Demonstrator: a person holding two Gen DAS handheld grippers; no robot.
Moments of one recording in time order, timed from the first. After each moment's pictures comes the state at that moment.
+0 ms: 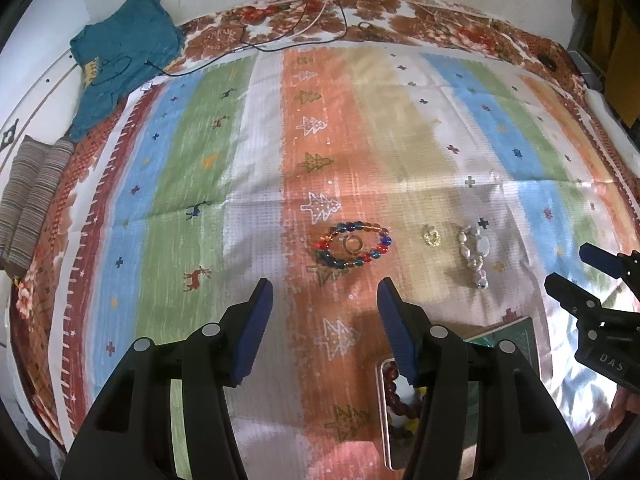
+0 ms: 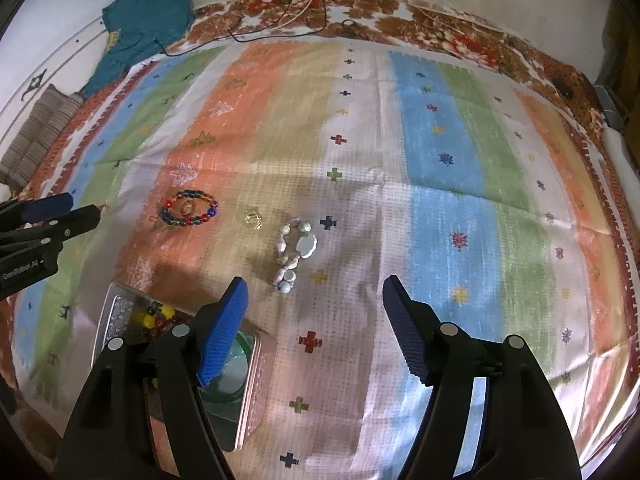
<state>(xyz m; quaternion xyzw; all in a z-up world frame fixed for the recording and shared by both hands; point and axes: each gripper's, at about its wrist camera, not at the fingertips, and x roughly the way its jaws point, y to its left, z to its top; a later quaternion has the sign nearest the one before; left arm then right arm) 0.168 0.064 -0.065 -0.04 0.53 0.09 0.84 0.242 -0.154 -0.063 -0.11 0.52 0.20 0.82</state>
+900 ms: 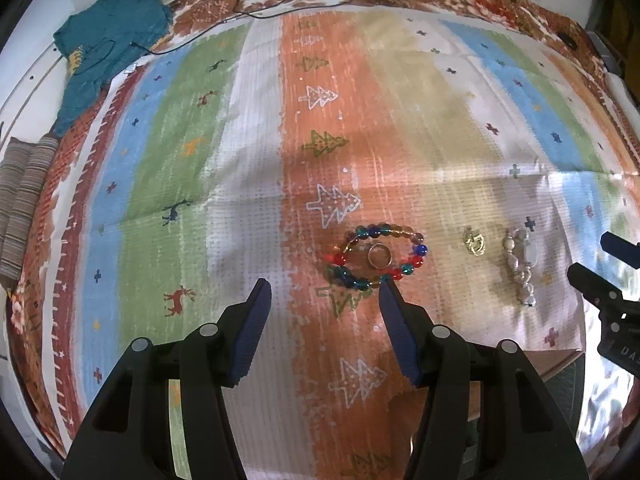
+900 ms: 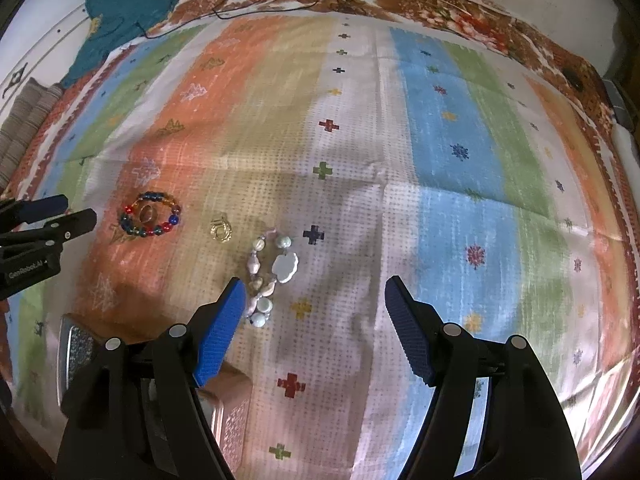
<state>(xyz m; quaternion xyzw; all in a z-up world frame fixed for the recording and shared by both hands) 0.214 0.079 -0.115 -0.03 0.57 0.10 0.82 0.284 -0.141 -0.101 -0.12 0.55 0.19 0.81</state>
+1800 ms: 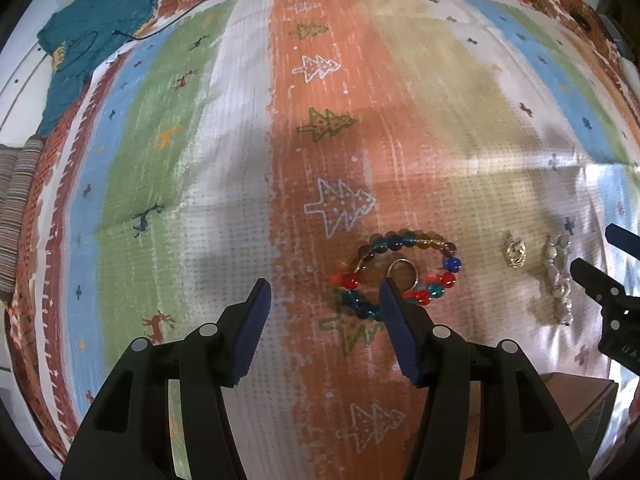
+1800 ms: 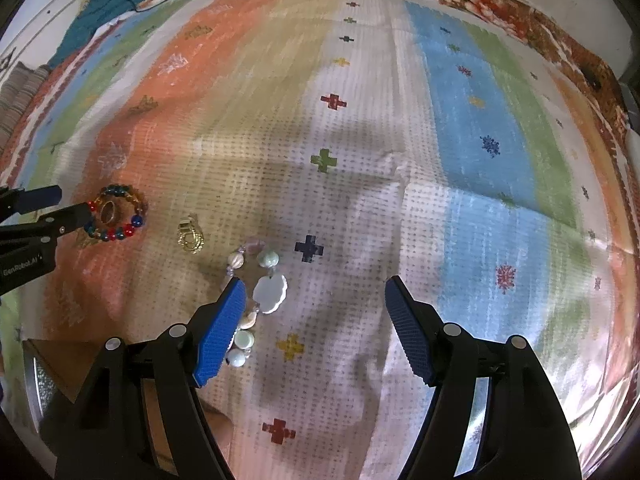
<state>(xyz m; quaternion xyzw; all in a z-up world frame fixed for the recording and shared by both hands) 0.245 0.085 -0.154 -0.02 0.60 0.10 0.79 0.314 -0.125 -0.143 -0.14 0.58 0.18 0.78</state>
